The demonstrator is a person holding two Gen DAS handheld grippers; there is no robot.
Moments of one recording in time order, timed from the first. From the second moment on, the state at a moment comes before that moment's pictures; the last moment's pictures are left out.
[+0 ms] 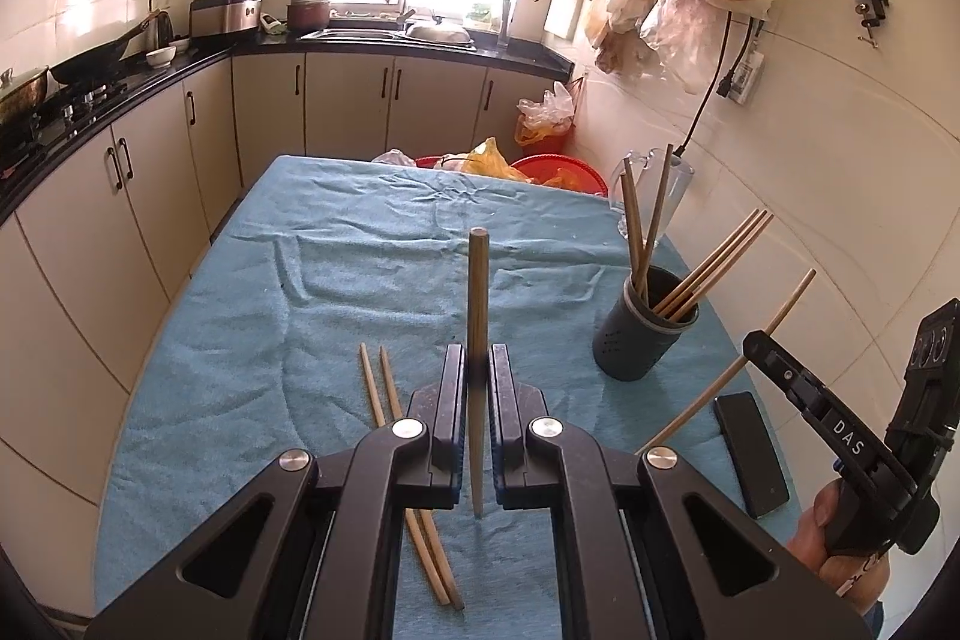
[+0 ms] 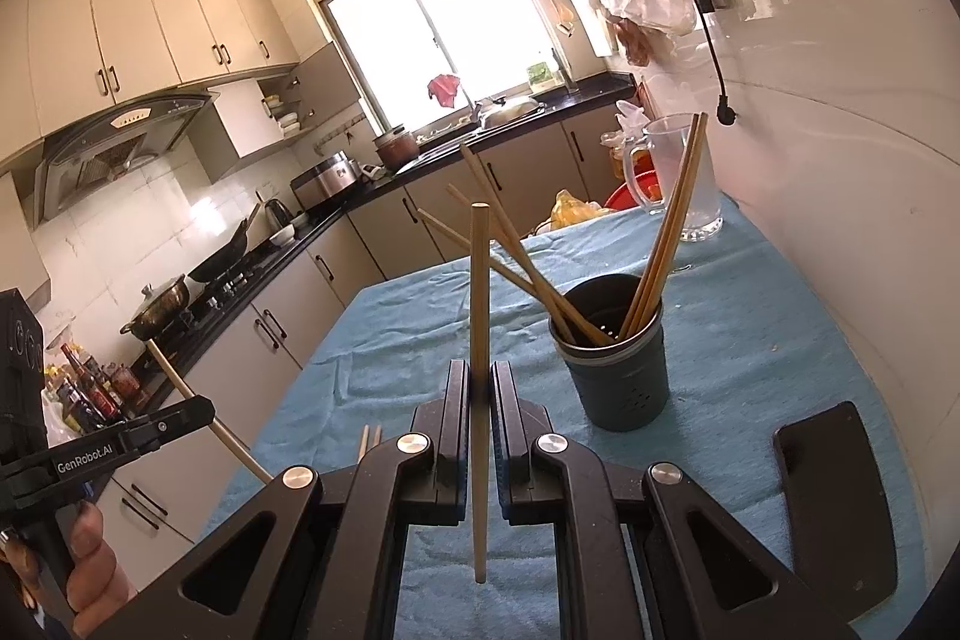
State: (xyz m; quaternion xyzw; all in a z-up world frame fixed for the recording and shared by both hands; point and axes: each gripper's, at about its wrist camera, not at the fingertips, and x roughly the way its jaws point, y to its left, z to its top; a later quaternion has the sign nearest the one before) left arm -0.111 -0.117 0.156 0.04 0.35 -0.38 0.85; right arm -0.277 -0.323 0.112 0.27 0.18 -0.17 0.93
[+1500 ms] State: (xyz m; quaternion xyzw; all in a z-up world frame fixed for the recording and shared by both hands) left arm -0.133 -0.233 0.229 0.07 0.32 -0.45 0.83; right arm -0.351 -0.416 0.150 0.33 0.09 -0.24 0.91
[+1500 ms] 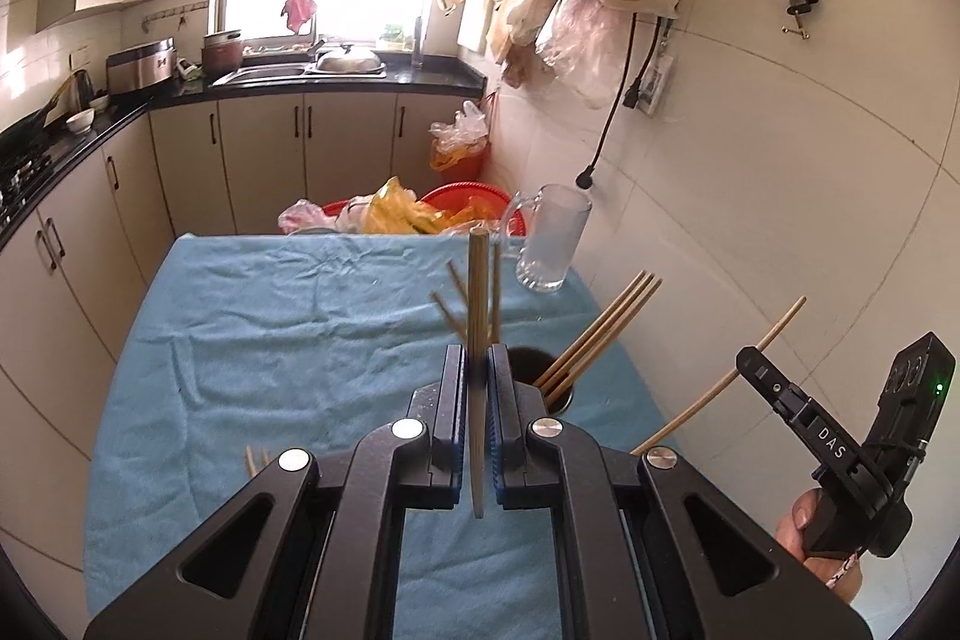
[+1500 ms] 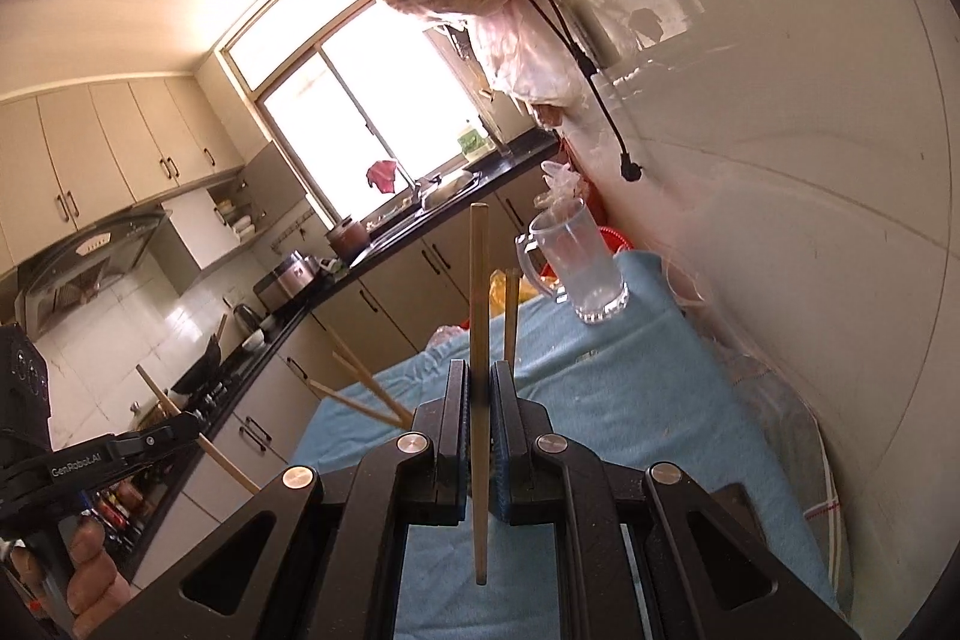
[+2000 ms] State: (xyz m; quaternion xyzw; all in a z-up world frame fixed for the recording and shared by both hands) left arm -0.113 -0.294 0.260 0.05 0.29 -0.46 0.84; right arm -0.329 -0.455 0.189 0.33 0.05 -0.26 0.91
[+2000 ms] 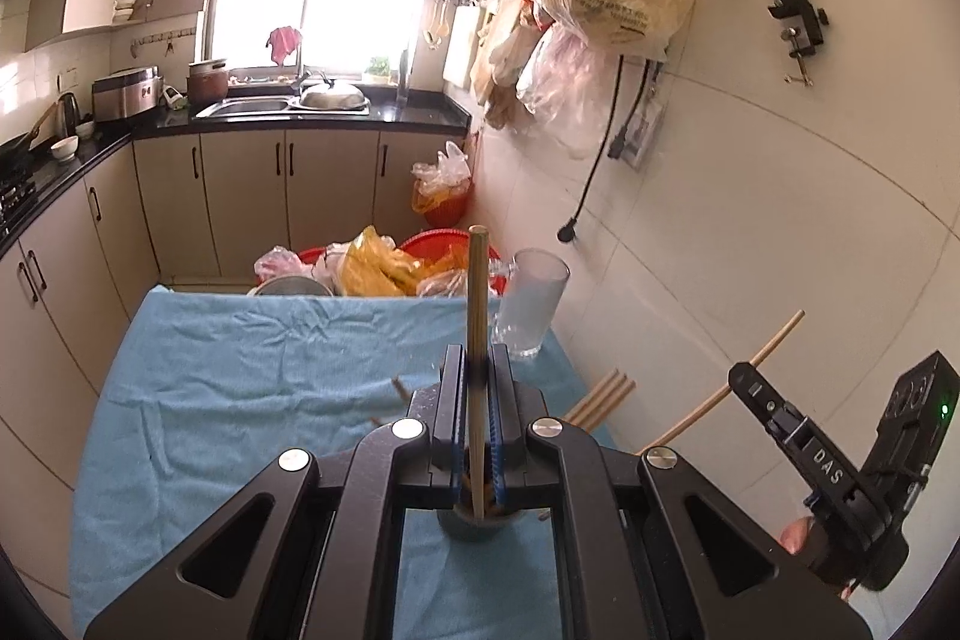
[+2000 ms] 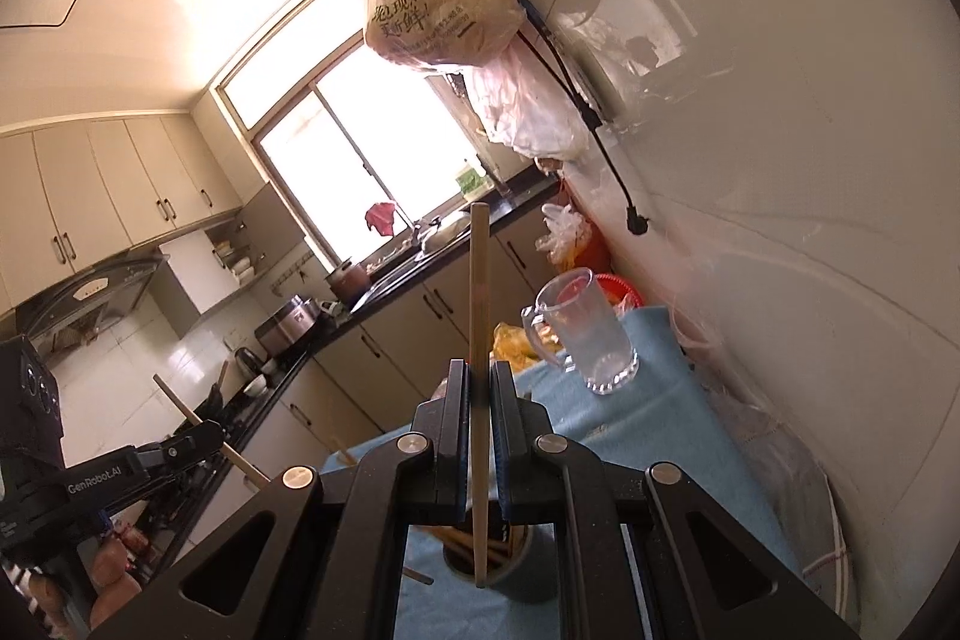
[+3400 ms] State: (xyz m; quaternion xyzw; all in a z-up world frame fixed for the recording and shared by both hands) left arm -0.092 -0.331 0.148 0.10 0.36 -0.44 0.81; right arm -0.252 -0.467 0.104 0.34 0.16 -0.25 0.89
